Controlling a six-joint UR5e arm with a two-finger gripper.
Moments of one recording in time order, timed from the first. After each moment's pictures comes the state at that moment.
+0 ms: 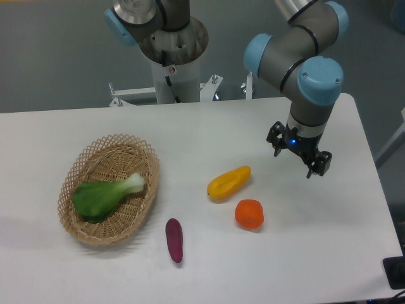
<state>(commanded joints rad) 2.70 -1.91 -1.67 -1.05 1.56 1.46</state>
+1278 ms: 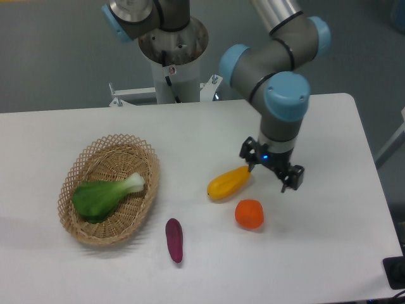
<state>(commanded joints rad) 2.51 -1.91 -1.69 -1.02 1.49 1.20</state>
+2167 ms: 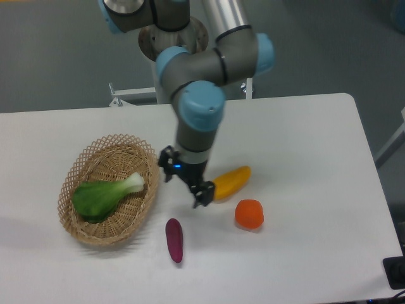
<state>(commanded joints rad) 2.24 -1.87 -1.77 -1.00 1.37 1.09</state>
